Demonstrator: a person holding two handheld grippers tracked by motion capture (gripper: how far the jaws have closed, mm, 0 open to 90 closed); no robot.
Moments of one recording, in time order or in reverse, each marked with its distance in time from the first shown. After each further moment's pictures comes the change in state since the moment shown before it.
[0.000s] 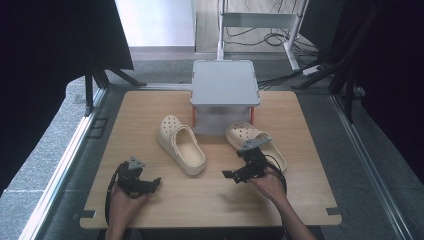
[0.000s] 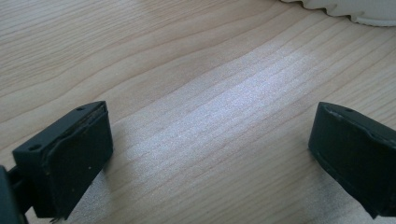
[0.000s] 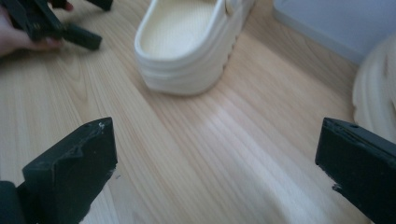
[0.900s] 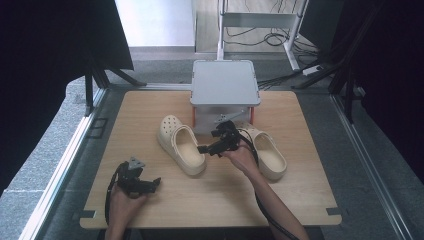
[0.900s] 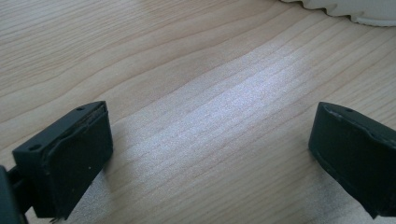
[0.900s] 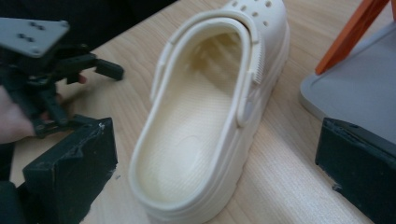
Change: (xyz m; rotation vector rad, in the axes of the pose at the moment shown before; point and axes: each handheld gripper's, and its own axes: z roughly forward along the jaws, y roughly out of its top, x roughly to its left) left arm 0.000 0.000 0.000 0.000 0.000 0.000; right arm -0.020 0.079 0.065 -0.027 0.114 0.057
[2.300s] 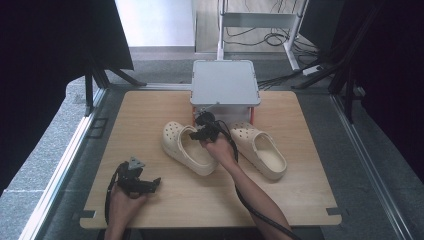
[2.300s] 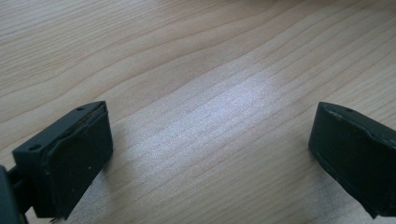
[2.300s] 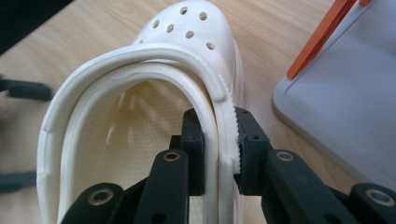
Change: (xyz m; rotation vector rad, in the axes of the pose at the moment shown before) left arm 0.000 0.000 0.000 0.001 -0.001 0.001; right arm 0.012 0.042 0.045 0.153 -0.220 0.084
